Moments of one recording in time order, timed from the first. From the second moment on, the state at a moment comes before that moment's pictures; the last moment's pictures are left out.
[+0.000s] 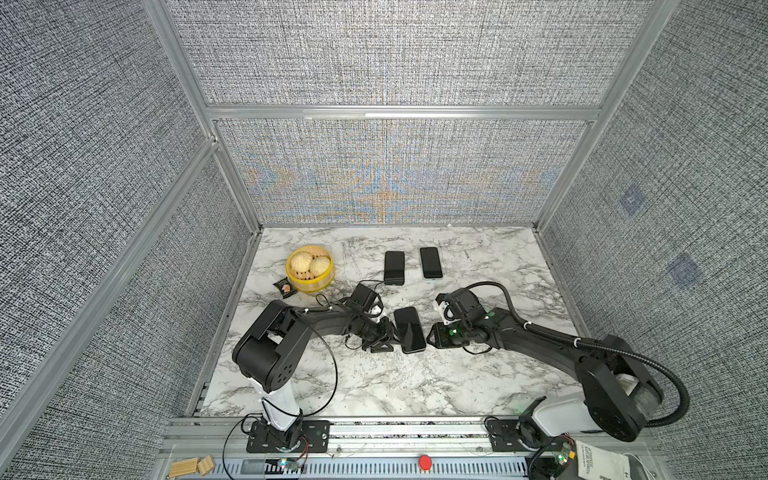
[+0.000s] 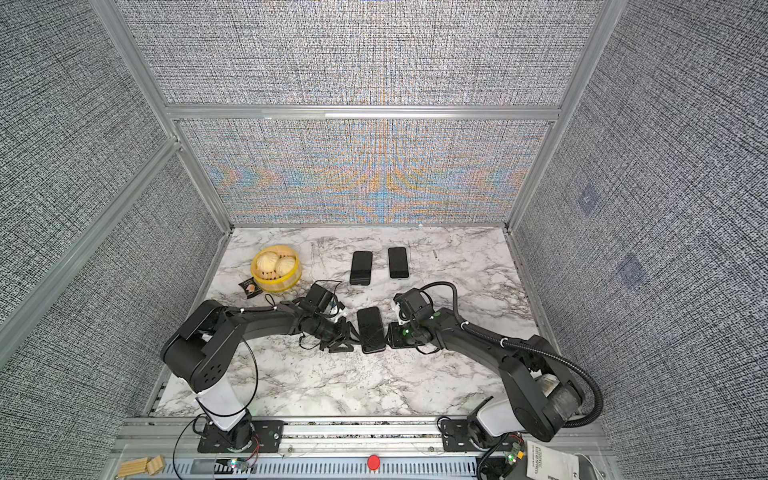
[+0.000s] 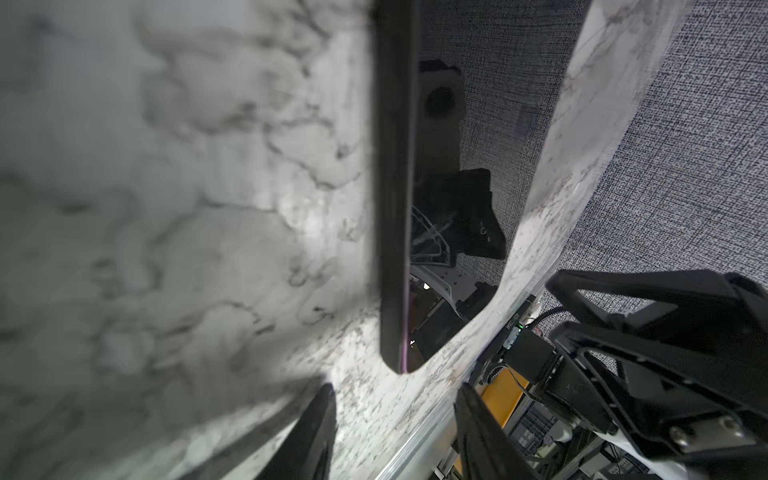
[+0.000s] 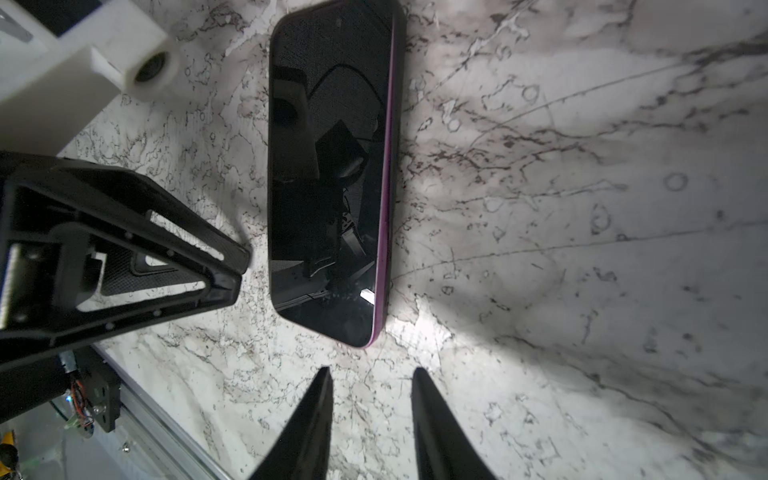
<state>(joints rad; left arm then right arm) -0.62 1.77 0.85 -0.23 0.78 -0.83 0.64 1.43 0.76 -0.40 -0.27 0.51</state>
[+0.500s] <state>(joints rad) -0.64 1.83 0.90 -0.26 0.78 -0.84 0.64 1.49 0.75 -0.34 -0.30 0.53</state>
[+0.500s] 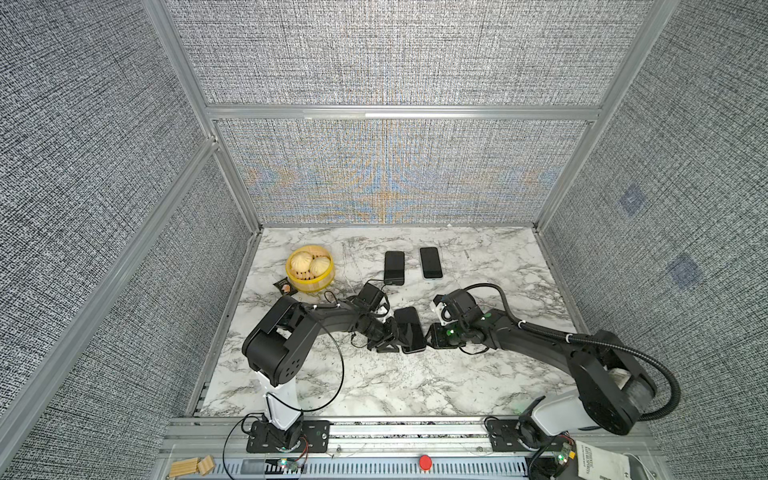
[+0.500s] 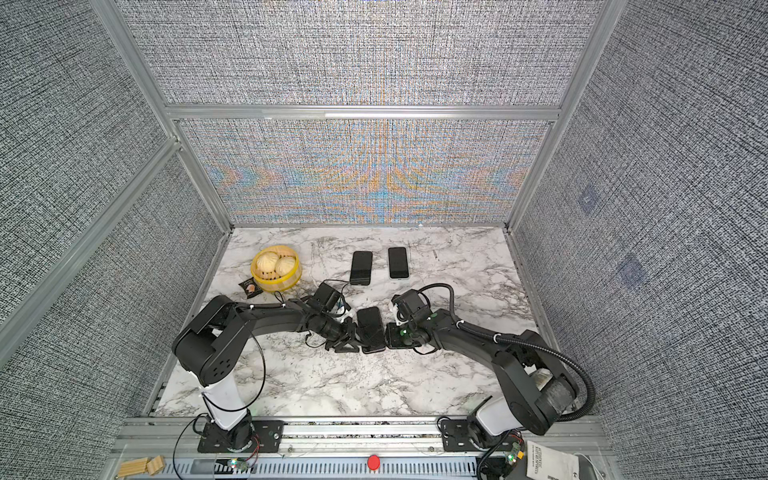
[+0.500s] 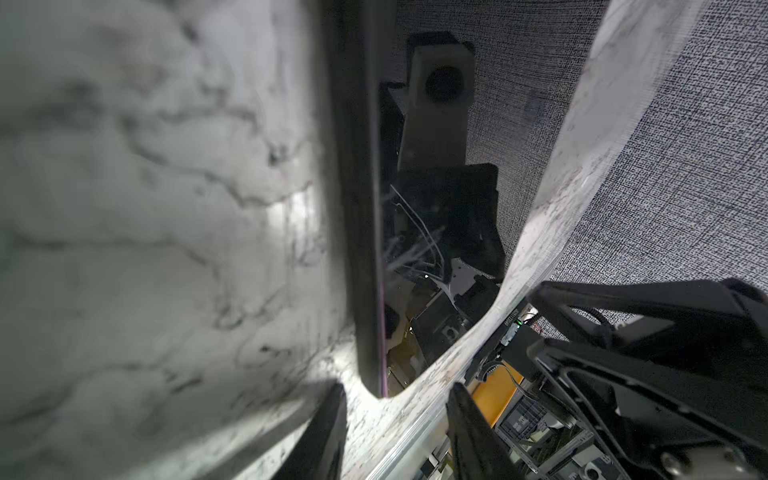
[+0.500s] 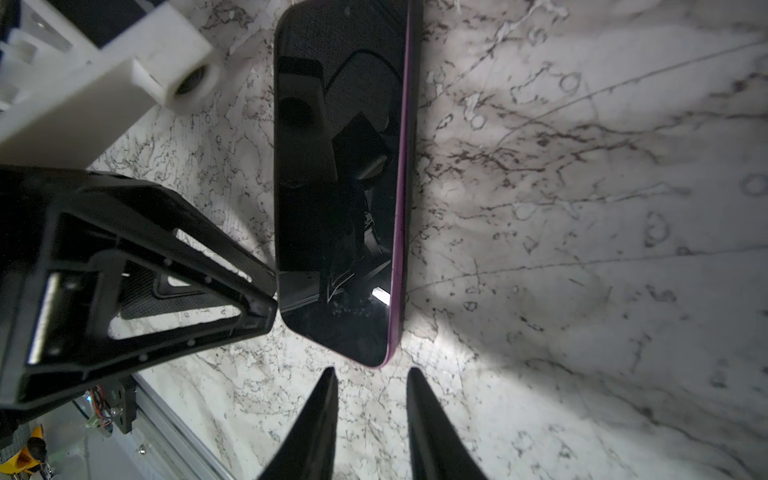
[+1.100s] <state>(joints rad) -0.65 1.87 0.94 -0.29 0.80 -0.80 0.64 1.57 0.76 -0.30 -0.33 0.53</state>
